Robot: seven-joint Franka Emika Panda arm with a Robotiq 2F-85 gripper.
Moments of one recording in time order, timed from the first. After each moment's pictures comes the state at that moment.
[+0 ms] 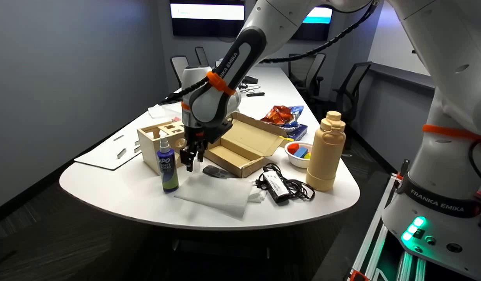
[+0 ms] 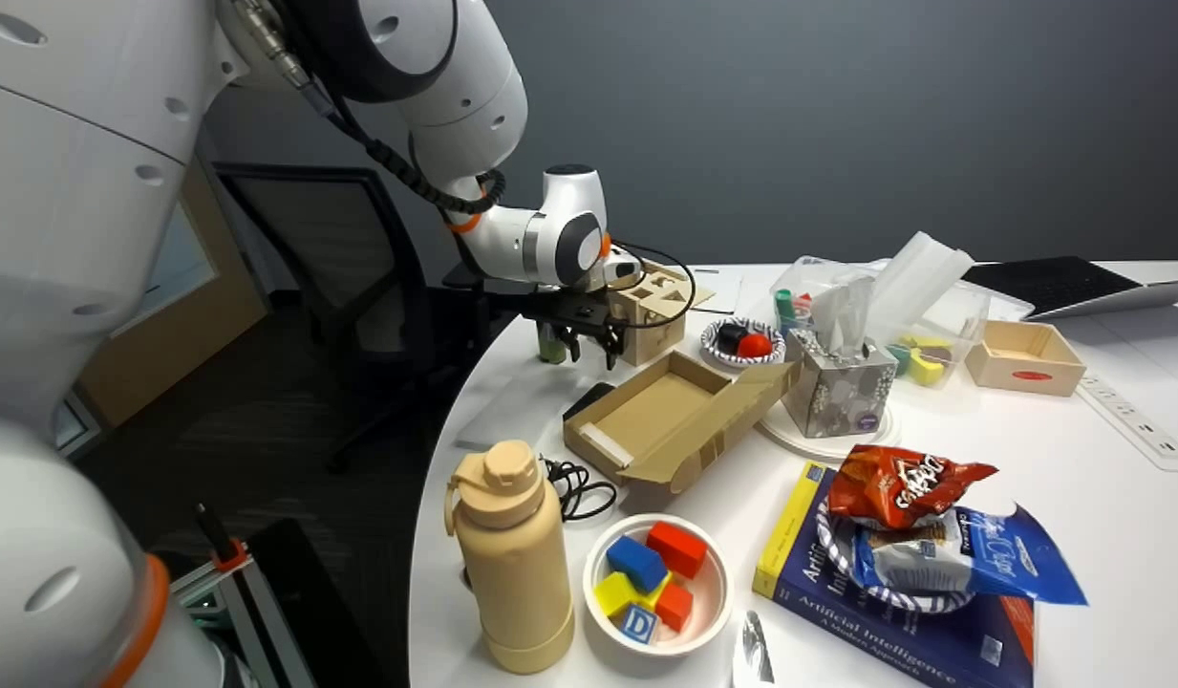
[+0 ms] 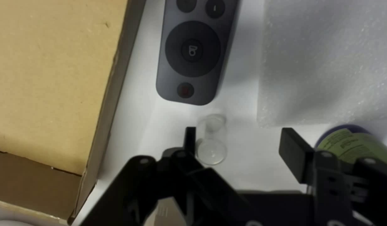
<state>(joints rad) 0.24 0.65 0.09 -1.88 -0.14 2.66 0.05</state>
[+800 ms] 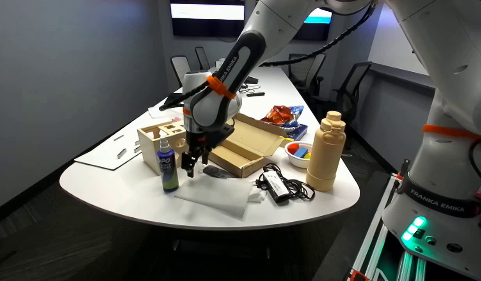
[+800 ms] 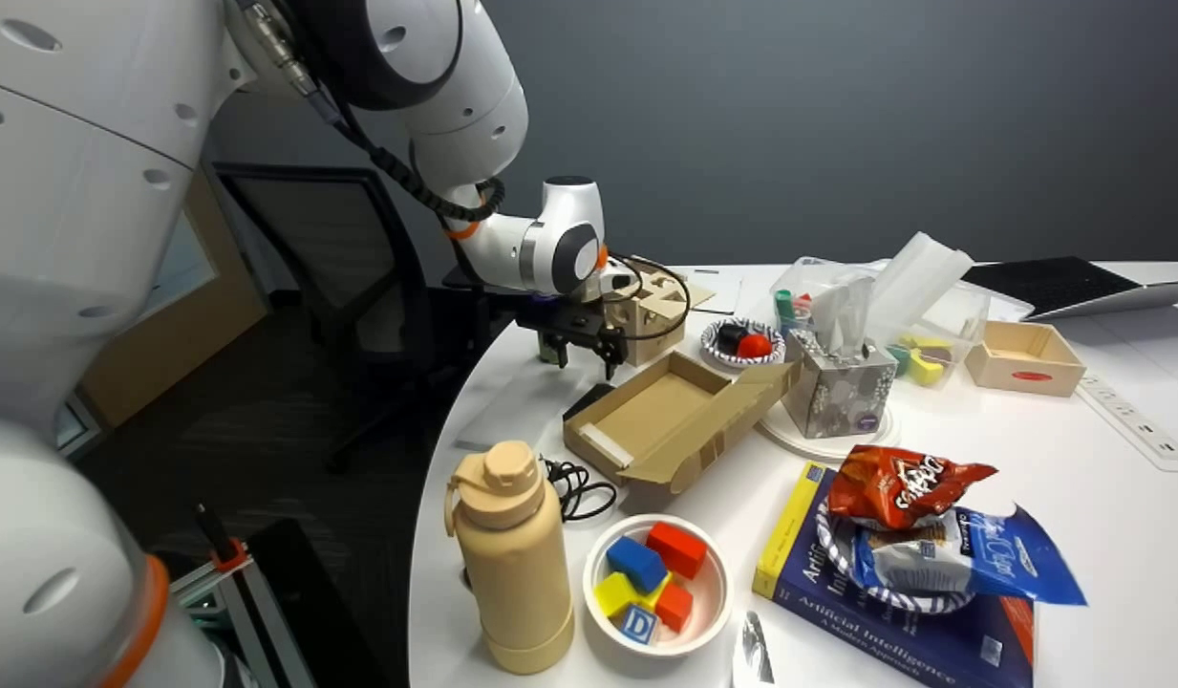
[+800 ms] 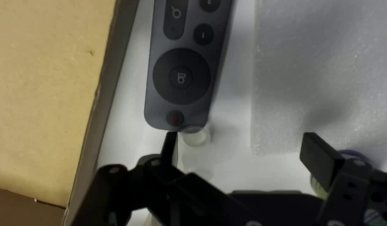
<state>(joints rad) 0.24 0.67 0.10 -1.89 -0.13 2.64 0.05</state>
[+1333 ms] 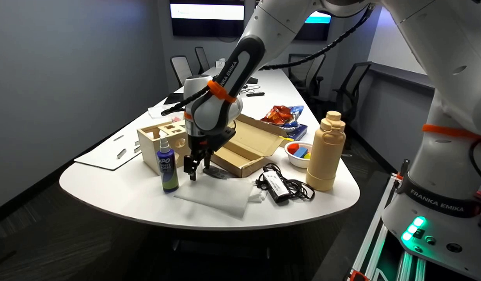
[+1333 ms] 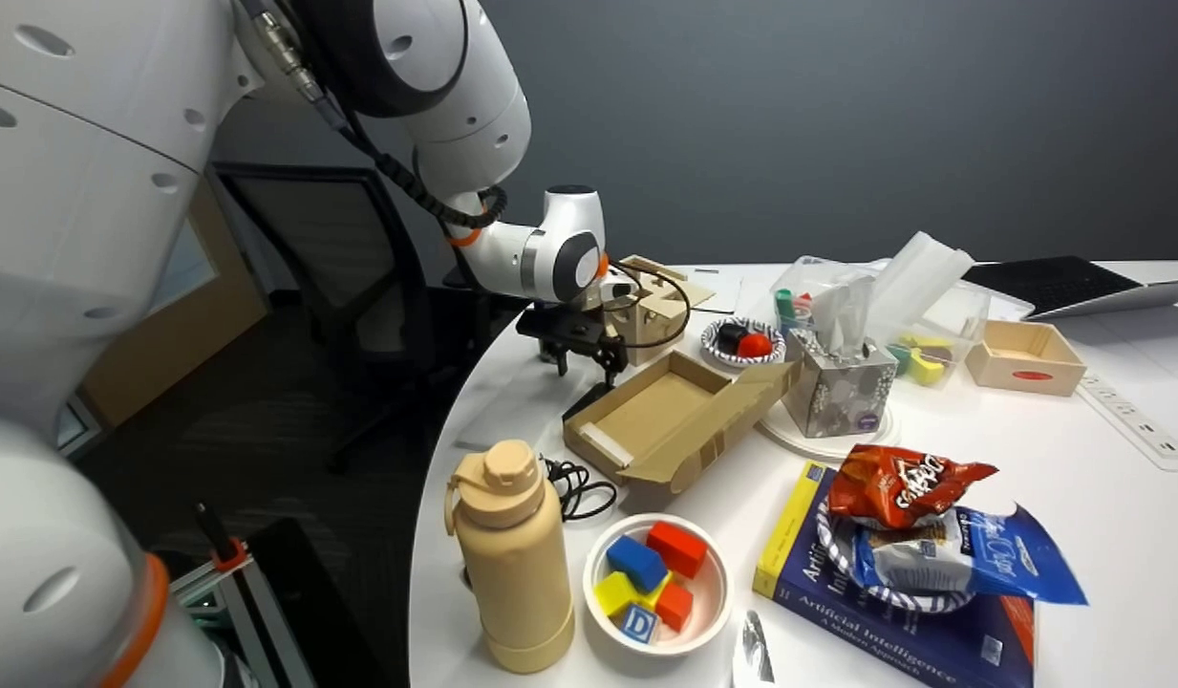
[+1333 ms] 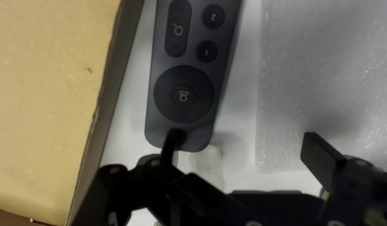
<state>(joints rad) 0.24 0.69 0.09 -1.90 -0.13 2.64 0.05</state>
